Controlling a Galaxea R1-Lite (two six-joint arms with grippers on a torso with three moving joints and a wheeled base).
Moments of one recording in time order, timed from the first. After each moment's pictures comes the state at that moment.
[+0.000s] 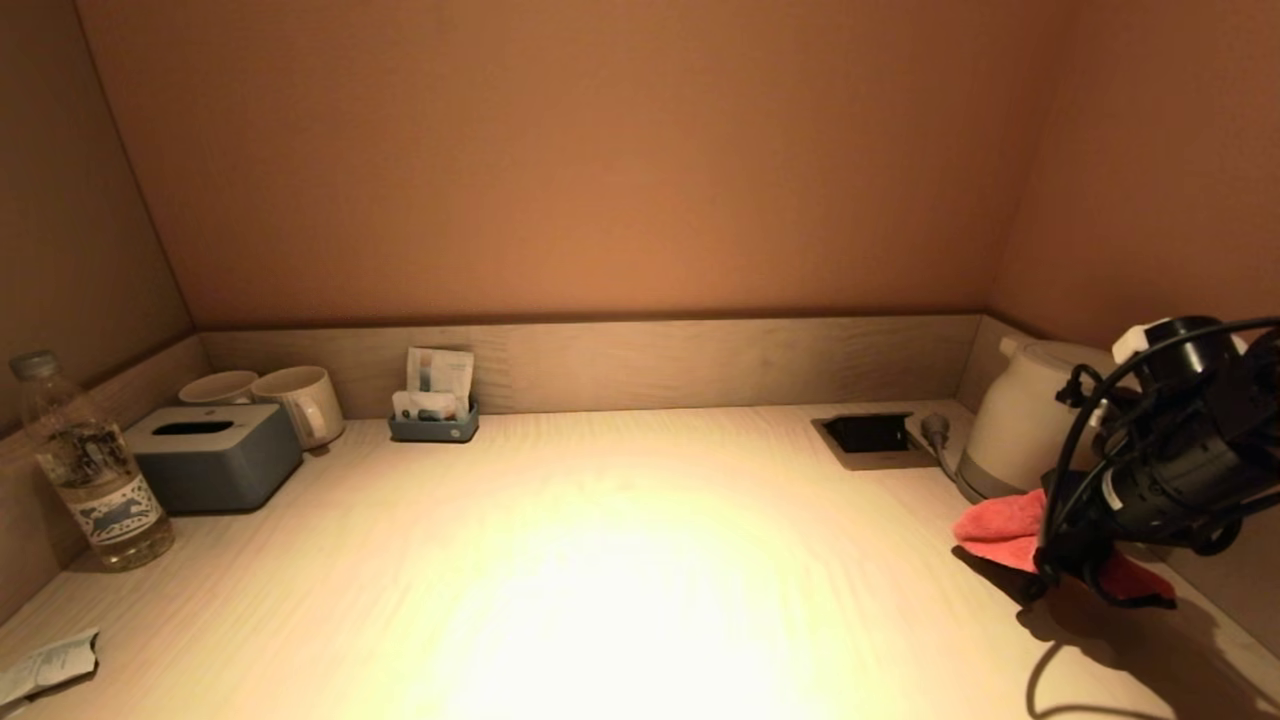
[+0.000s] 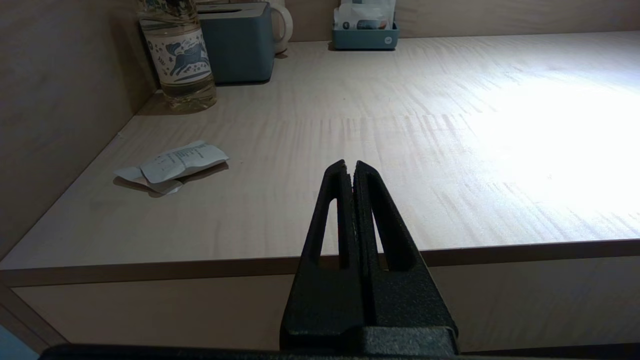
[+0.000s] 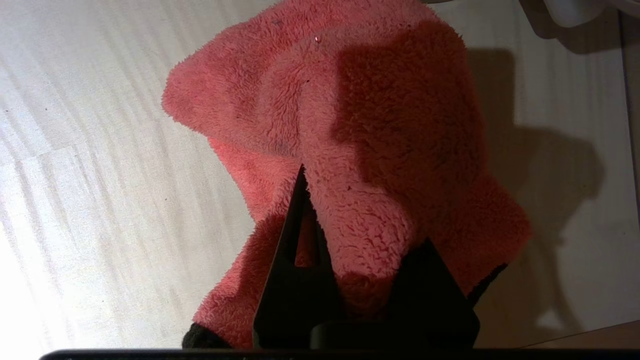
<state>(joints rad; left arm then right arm) 0.00 0.00 0.00 0.00 -0.02 0.00 -0.27 1.79 -1.20 0.47 0.03 -0.03</state>
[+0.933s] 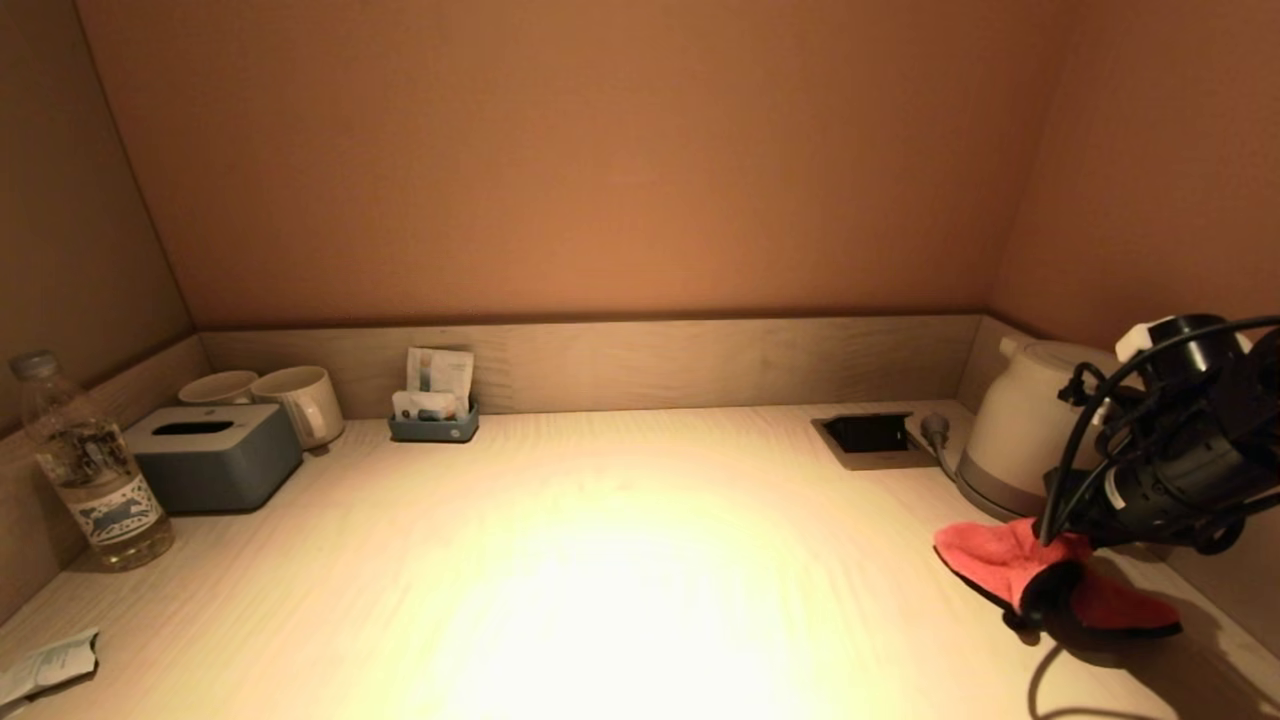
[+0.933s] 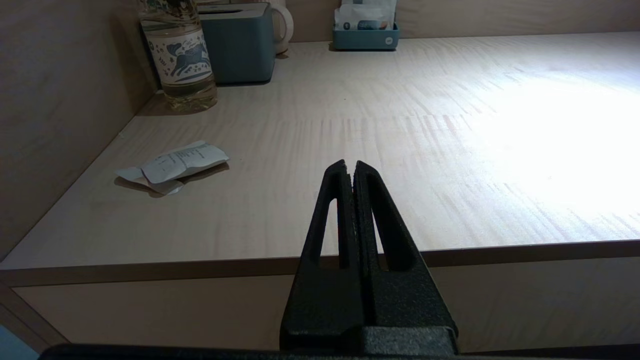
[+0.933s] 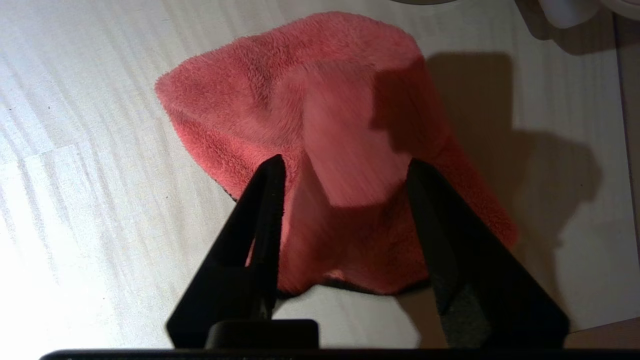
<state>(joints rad) 0.00 0.00 0.00 0.00 -0.02 0.00 -0.27 1.78 -1.20 0.47 0.03 -0.03</state>
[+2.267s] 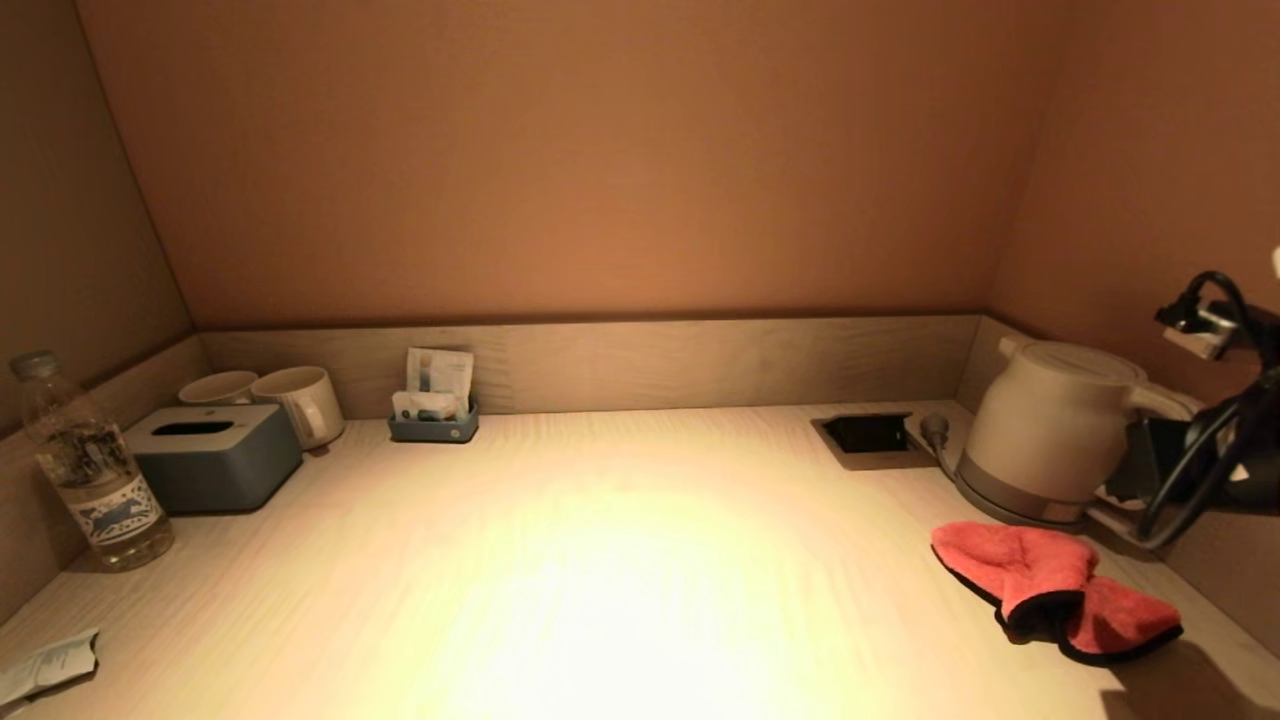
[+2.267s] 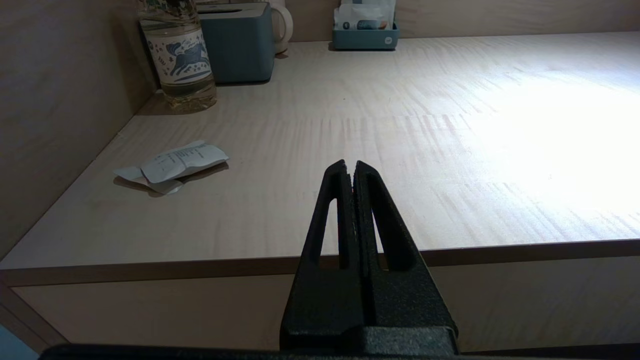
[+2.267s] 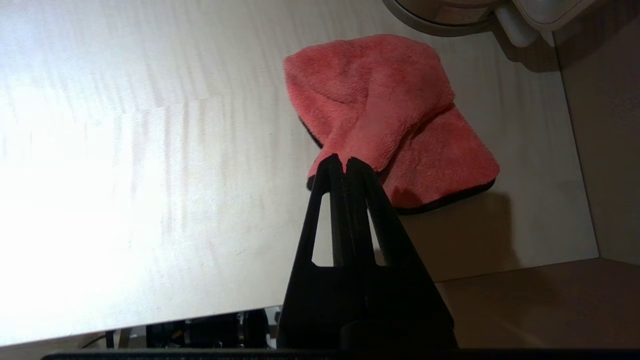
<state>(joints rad) 0.00 0.00 0.00 0.00 -0.02 0.00 -0.23 1.43 -1.19 0.60 0.12 -0.05</state>
